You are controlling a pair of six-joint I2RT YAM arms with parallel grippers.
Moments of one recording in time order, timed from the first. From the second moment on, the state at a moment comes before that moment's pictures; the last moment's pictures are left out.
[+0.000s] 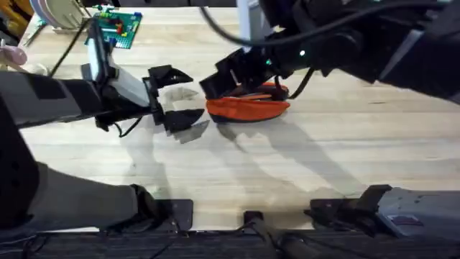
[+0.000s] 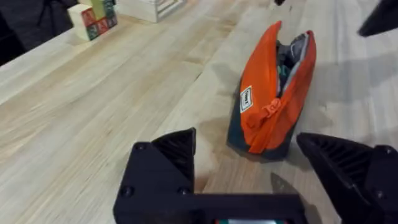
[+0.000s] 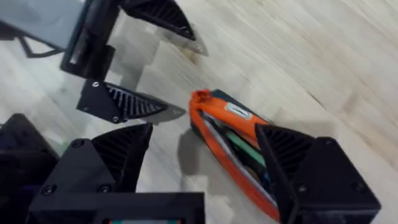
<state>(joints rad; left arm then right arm) 0.33 1.62 0.61 -0.29 1.36 1.25 0.74 1.48 1.26 -0.65 -0.09 0.13</state>
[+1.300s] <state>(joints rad) 0.40 1.49 0.61 -0.47 1.20 1.26 0.86 1.81 1.41 -0.58 -0.10 -0.06</state>
